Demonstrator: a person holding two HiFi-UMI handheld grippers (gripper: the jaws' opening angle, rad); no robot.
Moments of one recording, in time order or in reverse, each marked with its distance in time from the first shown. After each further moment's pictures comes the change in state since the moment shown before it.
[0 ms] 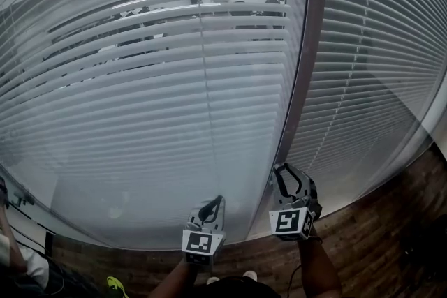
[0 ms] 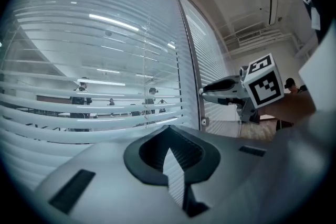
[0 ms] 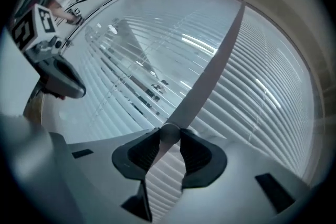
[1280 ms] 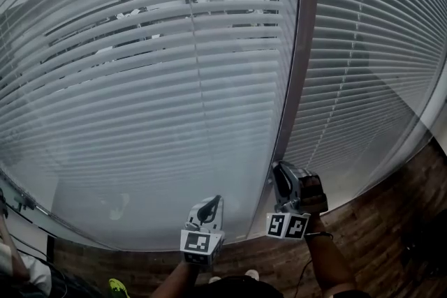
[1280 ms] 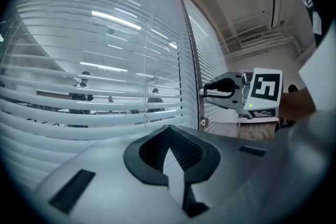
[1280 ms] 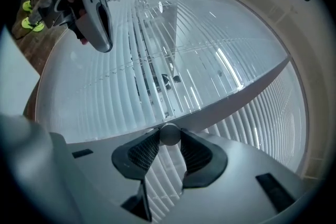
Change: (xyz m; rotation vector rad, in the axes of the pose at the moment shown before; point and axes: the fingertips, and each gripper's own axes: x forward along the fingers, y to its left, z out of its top) left arm -0.001 -0.001 0.000 -0.032 0.006 -0.005; right arm 0.000 0.007 -0.002 -0.558 0.023 -0.072
